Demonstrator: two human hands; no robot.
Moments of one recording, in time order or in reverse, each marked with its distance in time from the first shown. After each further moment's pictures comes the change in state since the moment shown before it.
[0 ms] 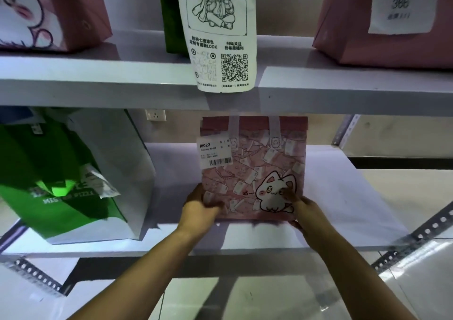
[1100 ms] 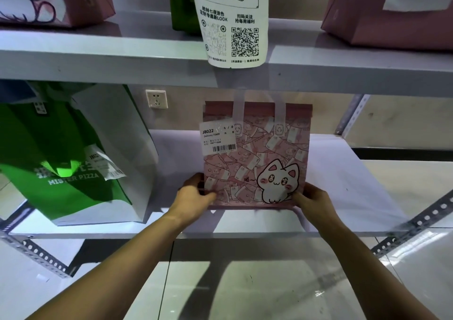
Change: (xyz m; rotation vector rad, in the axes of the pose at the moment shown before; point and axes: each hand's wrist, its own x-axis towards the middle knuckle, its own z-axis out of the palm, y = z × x) left_hand 0.002 -0.011 -0.025 0.183 -0.086 0.060; right_hand 0.007 0.023 -0.020 -0.200 0.032 -0.240
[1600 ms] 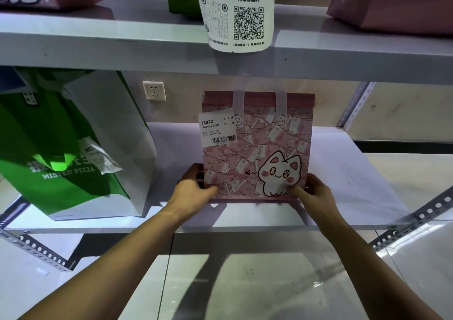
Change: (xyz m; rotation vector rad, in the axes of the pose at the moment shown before) left_hand 0.000 -0.002 -0.002 -0.037 -0.011 0.021; right_hand -0.003 0.005 0.002 -0.030 0.045 -0.036
